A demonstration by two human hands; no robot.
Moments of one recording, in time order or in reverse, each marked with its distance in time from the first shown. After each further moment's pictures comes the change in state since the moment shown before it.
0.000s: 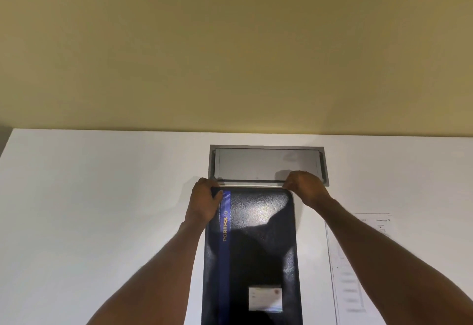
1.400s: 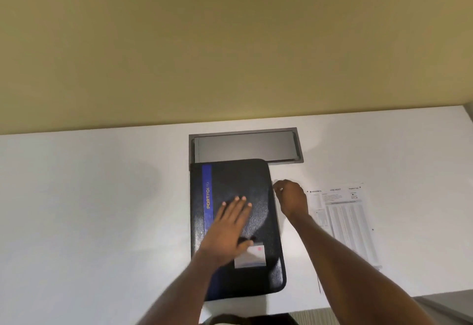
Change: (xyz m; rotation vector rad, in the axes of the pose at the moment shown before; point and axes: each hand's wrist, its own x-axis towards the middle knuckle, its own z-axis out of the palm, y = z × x) left_hand -0.124 0.013 0.088 0.540 -0.375 0.617; right_hand -0.090 -0.017 0.057 0.240 0.193 0.487
